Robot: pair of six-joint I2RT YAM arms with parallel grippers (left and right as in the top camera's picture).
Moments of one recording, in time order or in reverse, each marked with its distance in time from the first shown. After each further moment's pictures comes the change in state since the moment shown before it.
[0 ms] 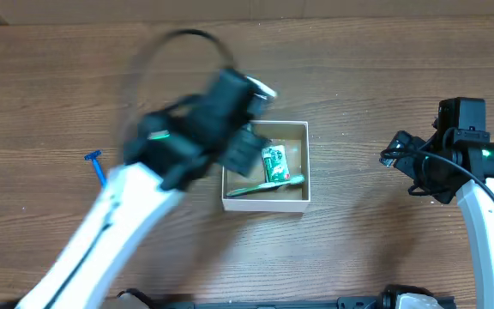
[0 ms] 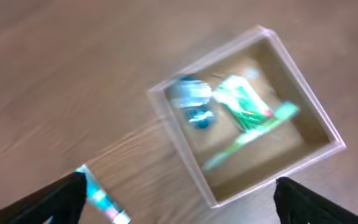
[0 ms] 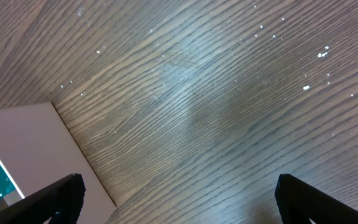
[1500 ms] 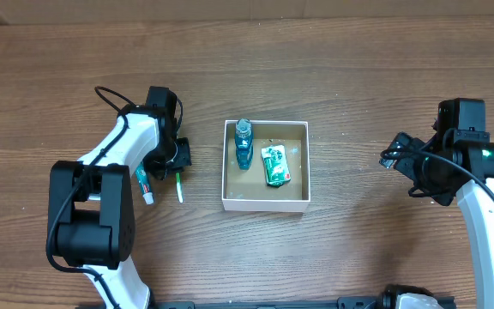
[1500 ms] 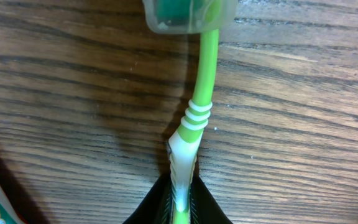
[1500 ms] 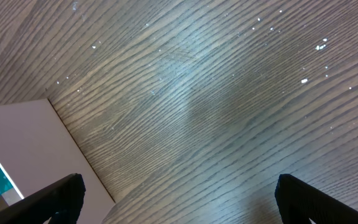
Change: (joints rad) left arm 0.502 0.446 -0.509 0.412 0.208 -0.254; right arm 0.000 0.000 0.001 -0.020 0.000 0.008
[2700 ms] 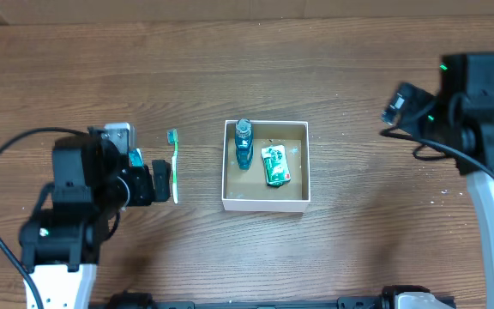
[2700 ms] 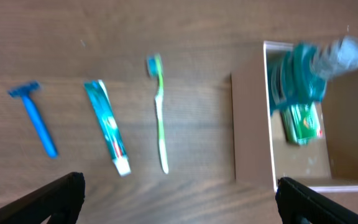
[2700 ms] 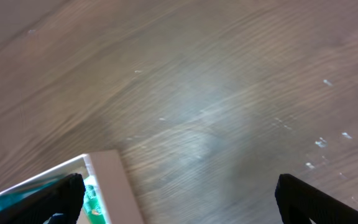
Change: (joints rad) left arm 0.117 -0.969 -0.145 -0.172 0.106 0.185; right arm 0.122 0.050 0.352 -0.027 0.119 0.008
